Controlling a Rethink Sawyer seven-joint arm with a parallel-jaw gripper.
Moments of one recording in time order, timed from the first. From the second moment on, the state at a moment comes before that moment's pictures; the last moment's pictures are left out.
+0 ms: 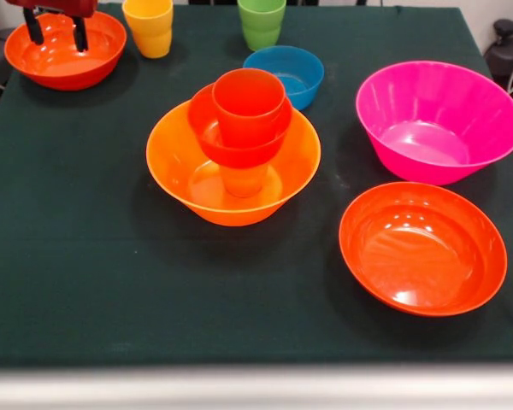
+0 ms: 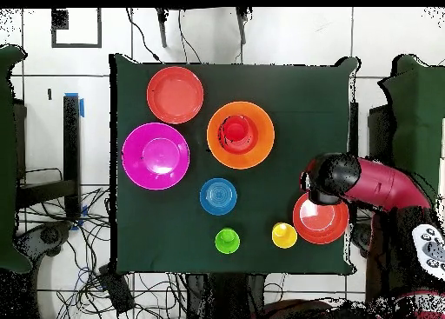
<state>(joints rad) -0.63 -0.55 0.03 1.48 -0.38 0.78 1.51</state>
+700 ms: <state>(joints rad) -0.64 -0.55 0.03 1.56 -0.38 0.72 1.51</state>
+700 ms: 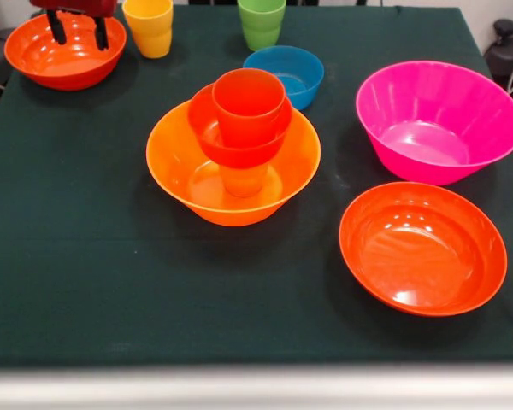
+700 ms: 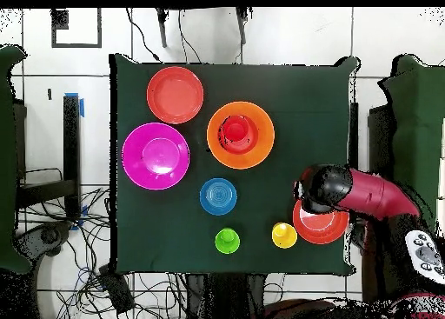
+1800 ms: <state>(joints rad) -0.64 -0.52 0.03 1.57 -0.38 0.61 1.51</state>
